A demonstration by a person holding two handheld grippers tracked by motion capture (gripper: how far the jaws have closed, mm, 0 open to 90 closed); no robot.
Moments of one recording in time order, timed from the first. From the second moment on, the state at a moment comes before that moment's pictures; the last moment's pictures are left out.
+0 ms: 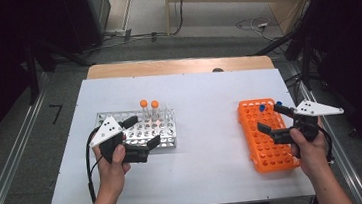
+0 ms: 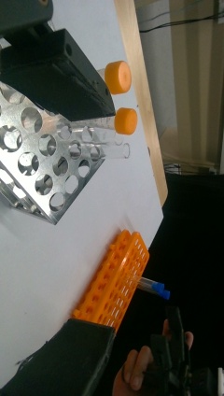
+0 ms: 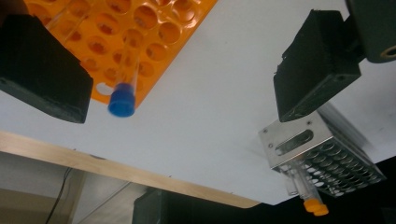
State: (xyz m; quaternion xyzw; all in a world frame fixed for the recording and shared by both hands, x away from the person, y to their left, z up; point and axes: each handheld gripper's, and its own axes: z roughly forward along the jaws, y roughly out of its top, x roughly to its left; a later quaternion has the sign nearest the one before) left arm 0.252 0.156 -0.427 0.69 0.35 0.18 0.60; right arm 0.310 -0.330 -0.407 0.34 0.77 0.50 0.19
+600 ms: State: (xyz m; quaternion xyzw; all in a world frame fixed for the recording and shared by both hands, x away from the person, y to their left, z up) left arm 0.252 0.159 -0.431 0.70 0.35 0.18 0.60; right arm 0.350 -0.369 -0.409 0.40 0.74 0.50 0.22
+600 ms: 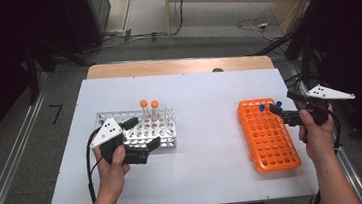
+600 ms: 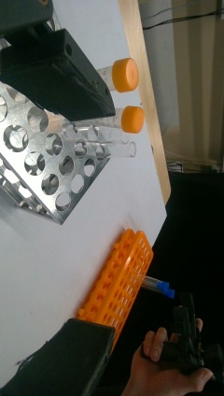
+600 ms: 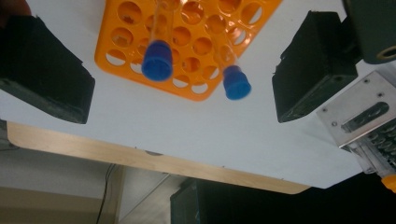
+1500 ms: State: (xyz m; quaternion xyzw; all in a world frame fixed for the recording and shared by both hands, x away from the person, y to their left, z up) left arm 0.254 0.156 -0.436 0.70 0.35 0.17 0.60; right arm 0.355 -0.379 -0.470 0.43 0.77 0.44 0.17
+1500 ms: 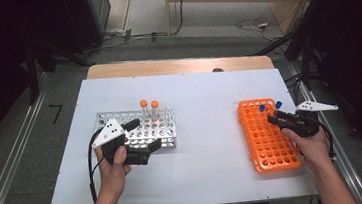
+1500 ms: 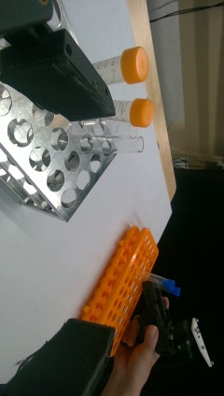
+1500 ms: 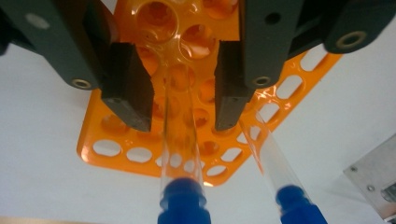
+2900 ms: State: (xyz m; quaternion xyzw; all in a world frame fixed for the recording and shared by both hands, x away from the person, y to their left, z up) left arm 0.253 0.158 -0.435 0.70 0.35 0.17 0.60; right arm 0.352 -0.379 -0.454 0.42 0.75 0.46 0.21
